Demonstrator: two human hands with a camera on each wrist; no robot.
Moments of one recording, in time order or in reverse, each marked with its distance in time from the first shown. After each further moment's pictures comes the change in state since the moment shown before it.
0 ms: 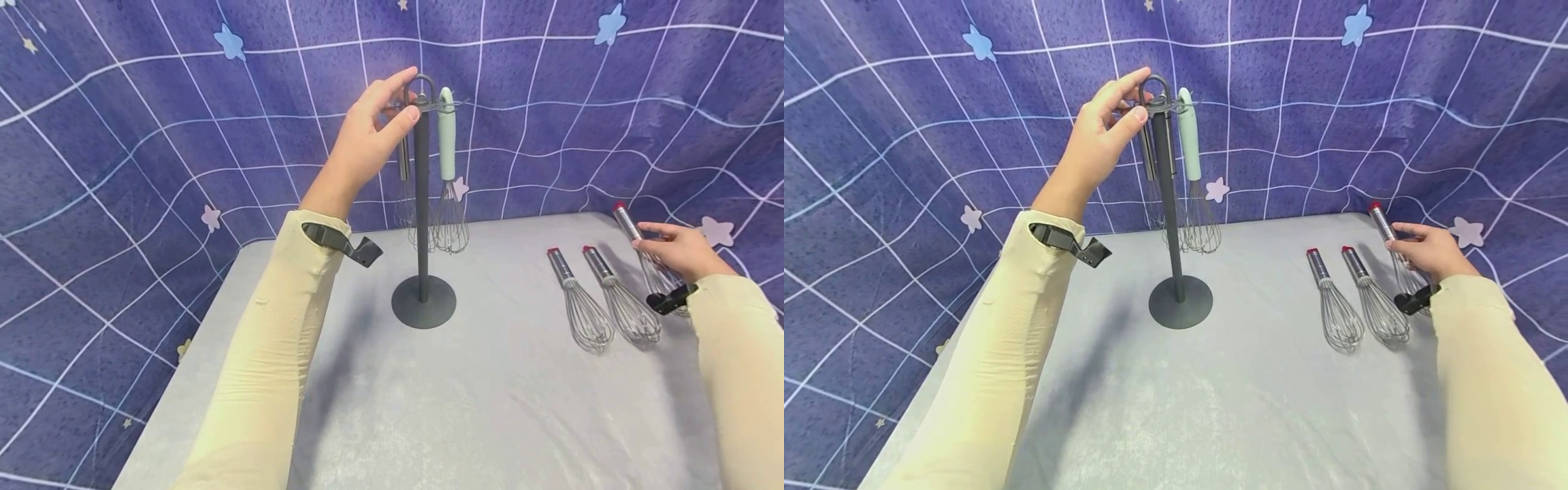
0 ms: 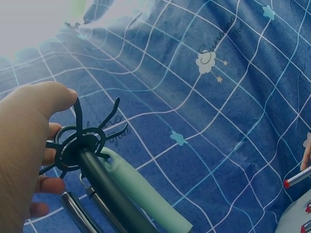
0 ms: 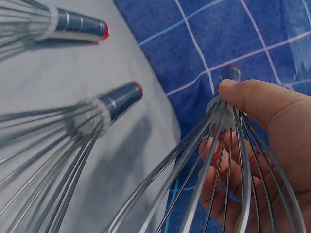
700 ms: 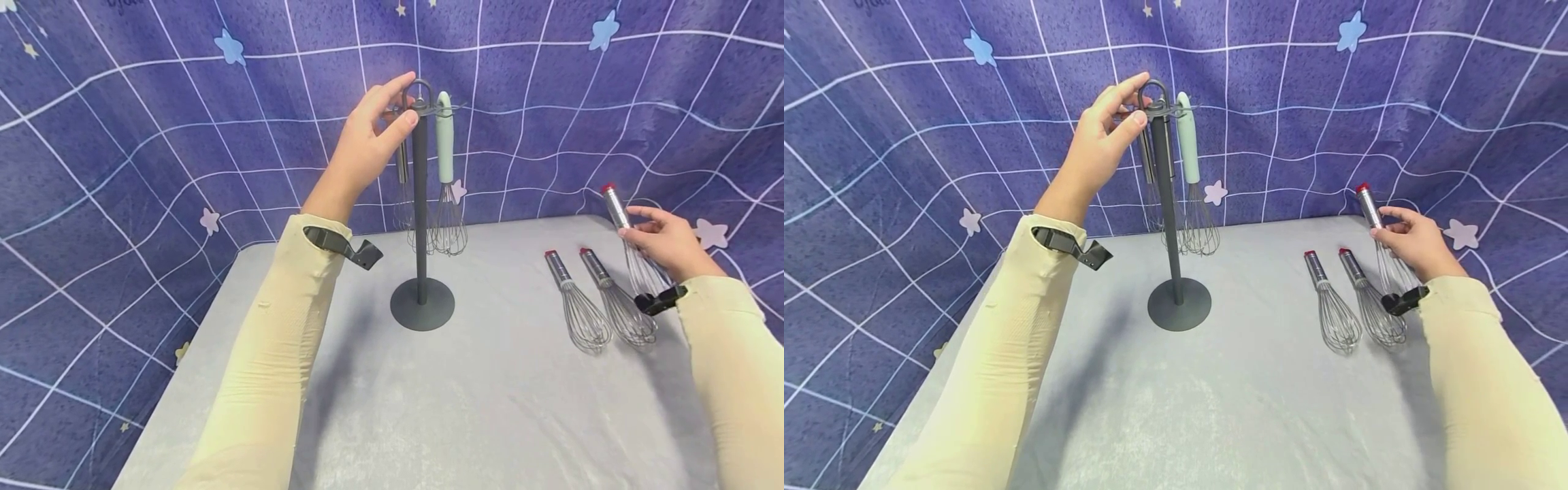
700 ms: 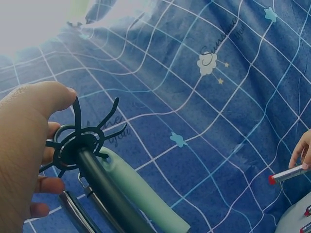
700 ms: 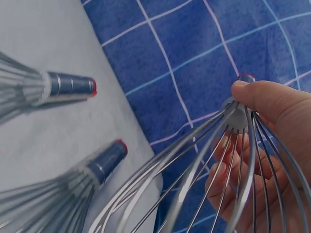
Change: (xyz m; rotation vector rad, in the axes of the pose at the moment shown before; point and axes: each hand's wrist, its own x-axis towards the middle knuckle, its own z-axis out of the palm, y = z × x) left_hand -0.001 -0.002 0.002 -0.029 0.007 -0.001; right_hand -0.002 -0.036 0.013 0.053 0.085 -0.106
